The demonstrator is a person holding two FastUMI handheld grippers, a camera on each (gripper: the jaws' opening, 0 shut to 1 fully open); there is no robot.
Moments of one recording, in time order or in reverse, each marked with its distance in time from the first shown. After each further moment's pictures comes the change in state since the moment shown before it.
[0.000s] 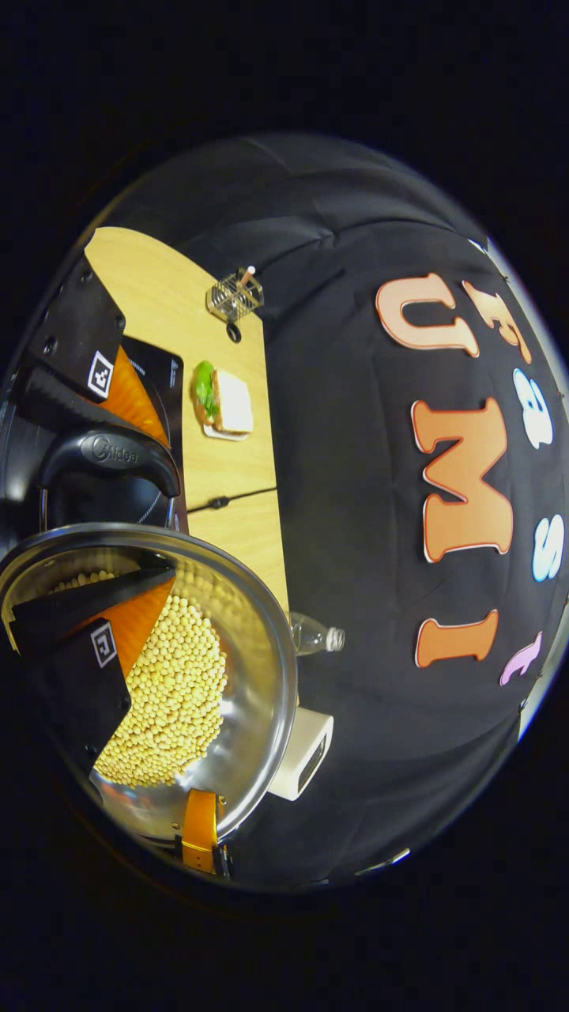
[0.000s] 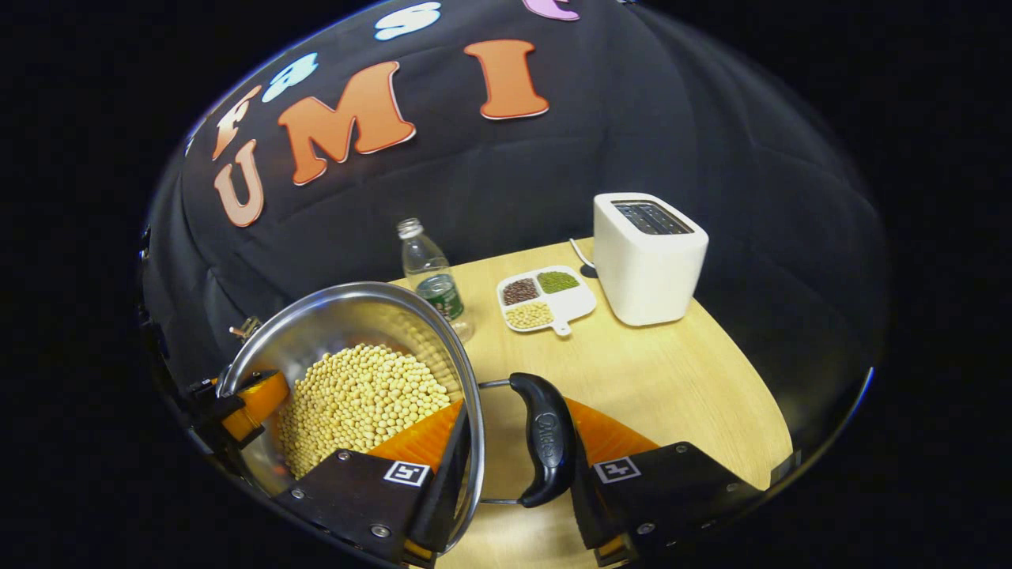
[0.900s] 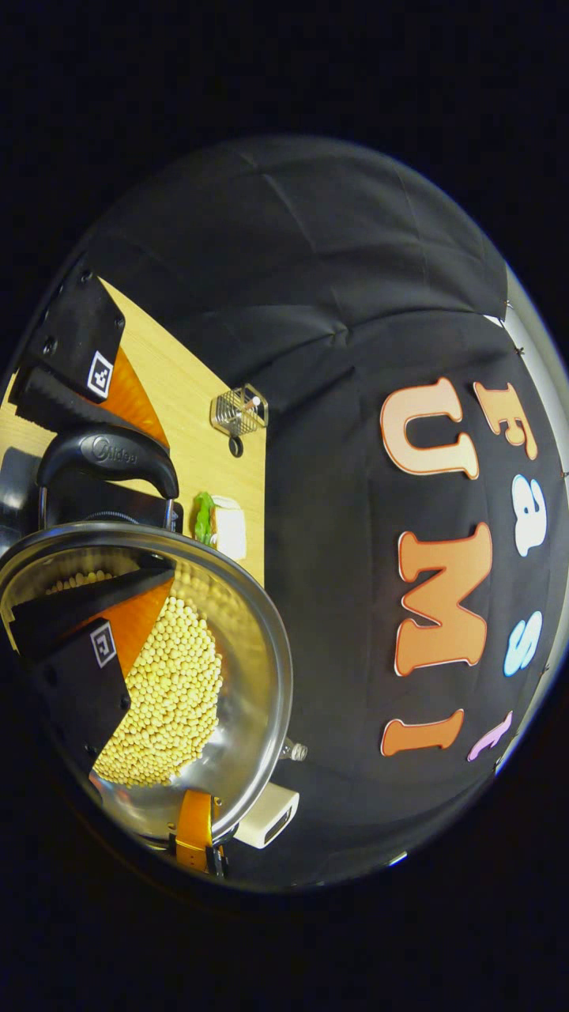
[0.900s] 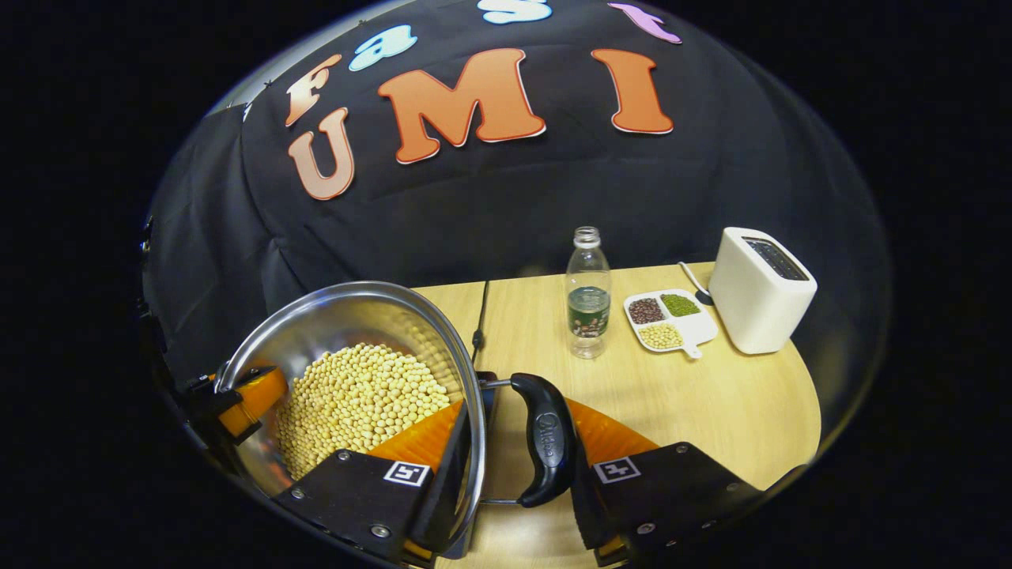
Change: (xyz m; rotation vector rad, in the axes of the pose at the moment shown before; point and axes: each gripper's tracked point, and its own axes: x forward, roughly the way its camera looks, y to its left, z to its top) left arm -0.054 0.173 -0.001 -0.080 -0.020 0.224; right arm 0.001 0.165 0.005 -0.122 -0.006 0.205
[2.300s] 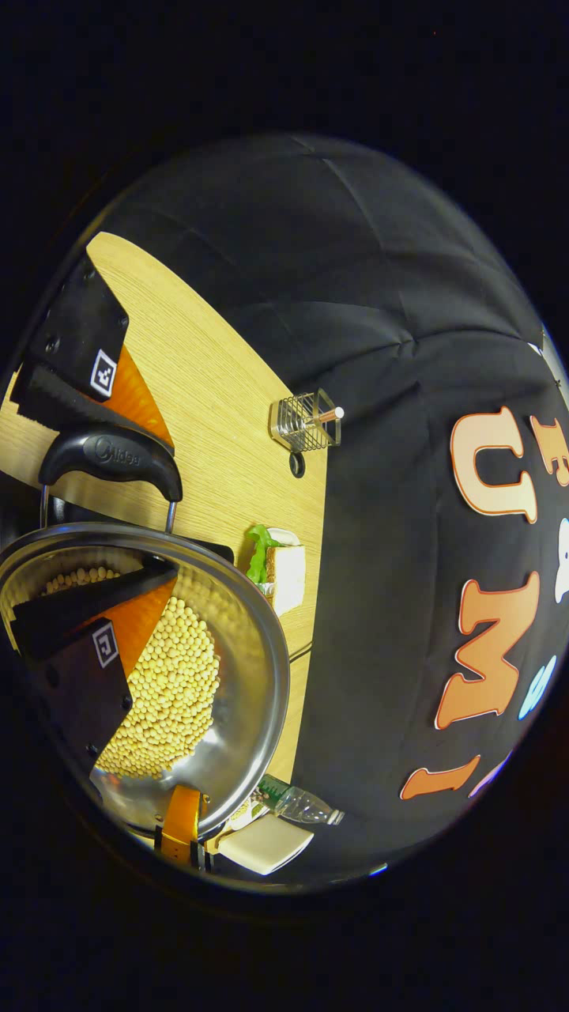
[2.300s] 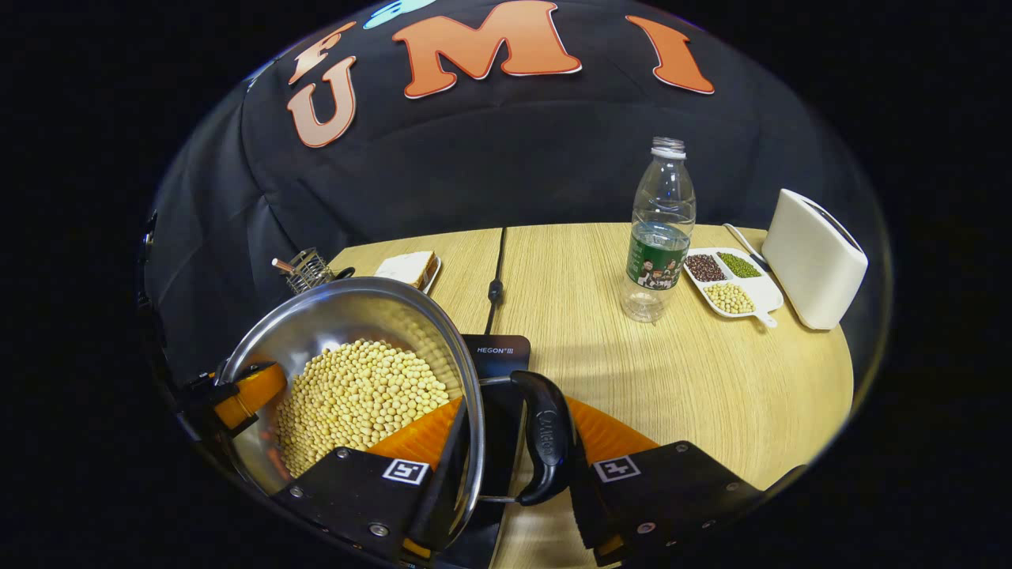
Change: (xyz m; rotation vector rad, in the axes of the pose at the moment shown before) left arm 0.084 0.030 -0.090 -0.085 0.150 0.020; right arm 0.095 0.017 -0.063 -0.041 0.123 0.012
